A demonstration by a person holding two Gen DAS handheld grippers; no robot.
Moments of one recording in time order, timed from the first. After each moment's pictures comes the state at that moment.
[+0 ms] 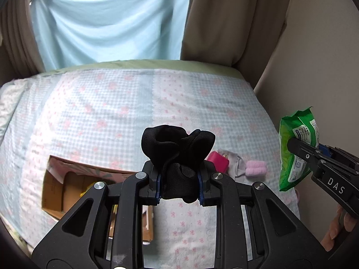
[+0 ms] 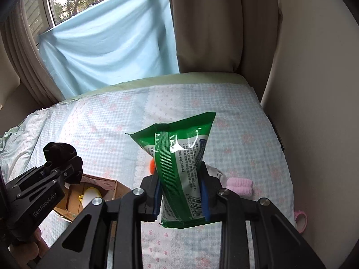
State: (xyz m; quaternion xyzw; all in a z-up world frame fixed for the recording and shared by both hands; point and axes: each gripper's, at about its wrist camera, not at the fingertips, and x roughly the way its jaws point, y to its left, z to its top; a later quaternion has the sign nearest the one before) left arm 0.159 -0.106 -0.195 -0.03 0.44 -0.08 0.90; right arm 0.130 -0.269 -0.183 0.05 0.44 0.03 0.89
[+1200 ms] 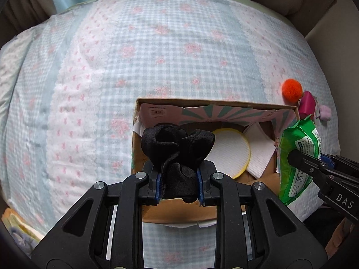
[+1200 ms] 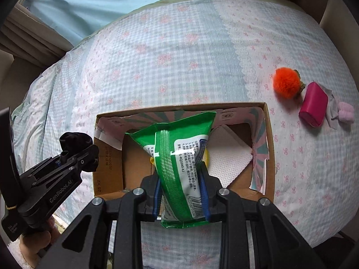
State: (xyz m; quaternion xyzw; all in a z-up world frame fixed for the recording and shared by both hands) left arm 0.184 0.212 -0.324 -0.01 0.60 -0.05 0.80; right arm 0.163 0.019 -0.331 0.12 0.63 0.06 0.76
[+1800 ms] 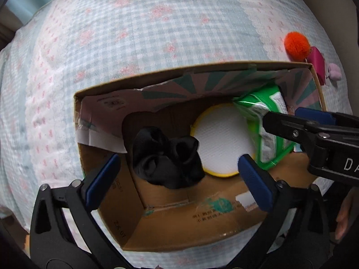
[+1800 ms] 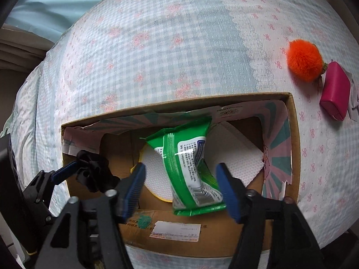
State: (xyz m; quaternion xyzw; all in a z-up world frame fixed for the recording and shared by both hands) left arm 0.212 0.166 -0.409 0.07 0.66 -0.10 0.74; right arm 0.206 0.005 -0.403 0.15 0.68 0.05 0.72
